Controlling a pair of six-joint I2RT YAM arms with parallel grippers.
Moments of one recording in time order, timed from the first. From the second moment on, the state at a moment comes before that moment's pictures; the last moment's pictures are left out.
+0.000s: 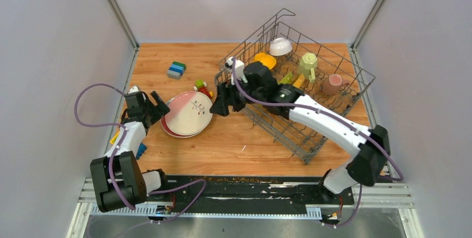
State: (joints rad) left arm 0.24 1.19 0.58 -0.15 0.07 -0.46; right arm 0.85 1.47 1.38 -0.35 -0.36 0.42
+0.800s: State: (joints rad) left arm 0.29 1.19 0.52 0.02 0.30 -0.48; right arm 0.99 2.00 1.66 -0.44 0.13 0.65
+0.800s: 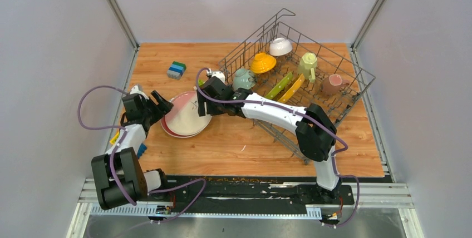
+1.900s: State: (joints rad) left arm 0.29 1.37 0.57 0.11 0.44 -0.45; right arm 1.06 2.06 1.54 -0.26 0.49 0.94
